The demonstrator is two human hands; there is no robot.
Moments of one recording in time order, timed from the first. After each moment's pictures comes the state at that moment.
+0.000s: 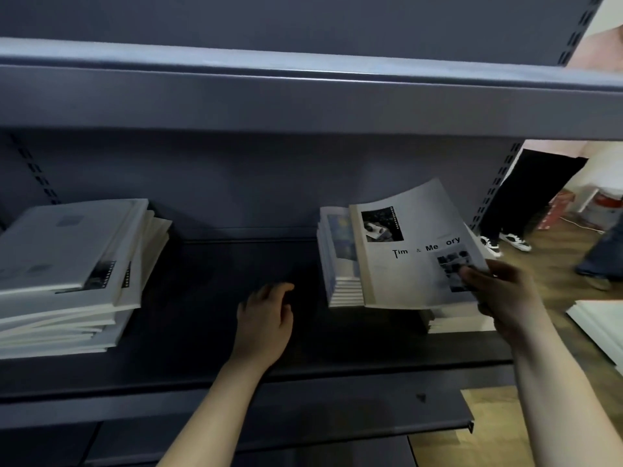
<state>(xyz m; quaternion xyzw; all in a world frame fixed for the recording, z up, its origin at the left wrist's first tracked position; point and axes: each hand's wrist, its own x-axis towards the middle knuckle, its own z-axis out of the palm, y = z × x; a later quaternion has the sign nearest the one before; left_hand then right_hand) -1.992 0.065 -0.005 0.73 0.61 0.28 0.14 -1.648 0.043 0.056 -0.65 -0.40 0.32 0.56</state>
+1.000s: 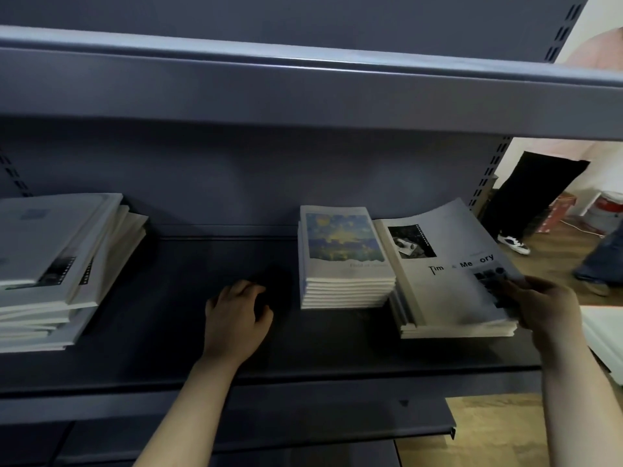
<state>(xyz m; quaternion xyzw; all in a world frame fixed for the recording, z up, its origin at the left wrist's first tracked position) -1.977 0.075 -0.012 0.72 0.66 0.21 0.05 -1.550 0.043 0.036 -0.77 -0.34 0.18 0.51</state>
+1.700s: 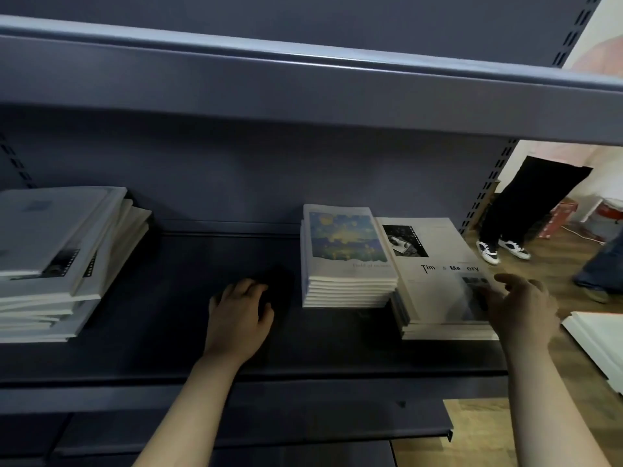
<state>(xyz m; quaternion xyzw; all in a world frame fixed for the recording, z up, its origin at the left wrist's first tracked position) -1.976 0.071 -0.012 0.72 0.66 0.20 0.04 -1.595 0.047 0.038 -0.85 -0.41 -0.05 0.32</state>
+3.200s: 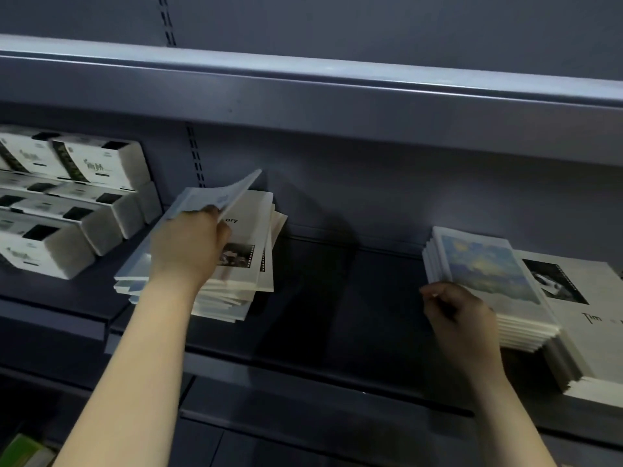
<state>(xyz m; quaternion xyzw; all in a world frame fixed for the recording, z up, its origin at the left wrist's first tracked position) -2.216 0.054 0.123 0.59 0.76 0.23 -0.17 -1.866 0.057 0.046 -0.60 -0.69 0.08 0.40</state>
